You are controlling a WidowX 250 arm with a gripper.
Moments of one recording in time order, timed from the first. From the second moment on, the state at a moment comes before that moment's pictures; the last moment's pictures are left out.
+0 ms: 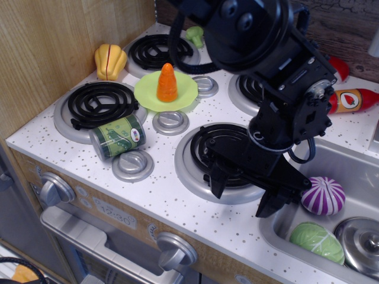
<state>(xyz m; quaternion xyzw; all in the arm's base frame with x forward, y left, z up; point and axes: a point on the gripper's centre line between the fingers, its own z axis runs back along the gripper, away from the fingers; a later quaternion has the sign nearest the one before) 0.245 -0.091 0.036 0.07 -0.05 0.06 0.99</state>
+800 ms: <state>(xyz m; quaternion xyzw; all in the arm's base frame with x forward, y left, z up) 0.301 -0.004 0.066 0.14 -0.06 0.00 0.99</state>
